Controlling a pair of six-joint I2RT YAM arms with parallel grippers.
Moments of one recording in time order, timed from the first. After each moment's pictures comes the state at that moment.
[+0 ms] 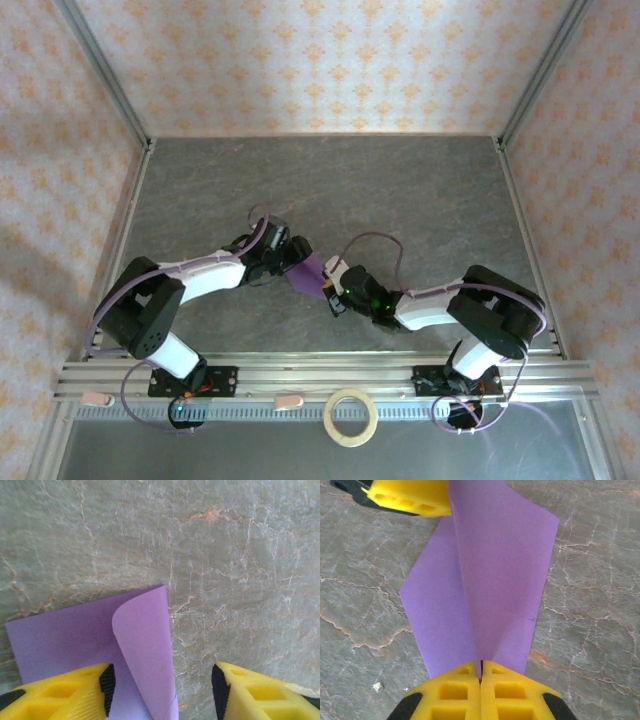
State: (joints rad) left arm -0.53 1.54 0.74 -0.04 0.11 -1.08; right arm 0.96 1.58 0.47 0.46 0.09 0.17
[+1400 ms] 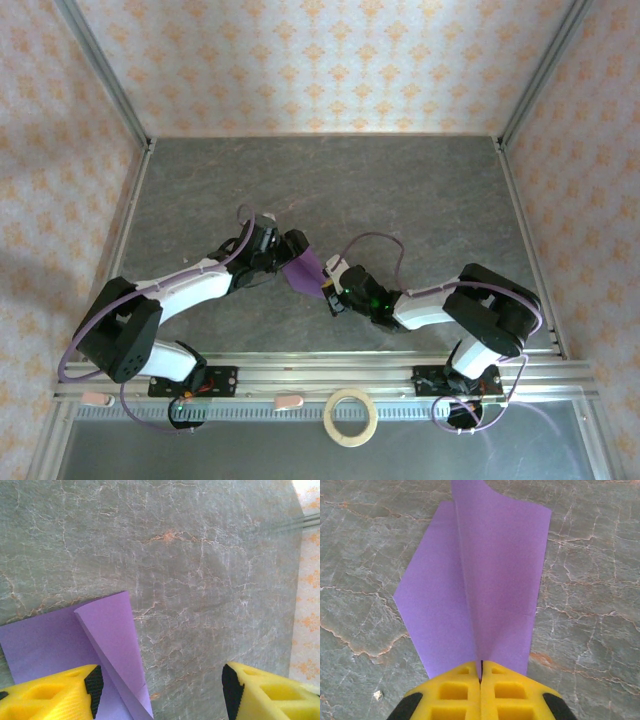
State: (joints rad) left arm -0.52 1.40 0.68 0.01 0.11 -1.08; right arm 0.96 1.60 0.47 0.48 0.09 0.22
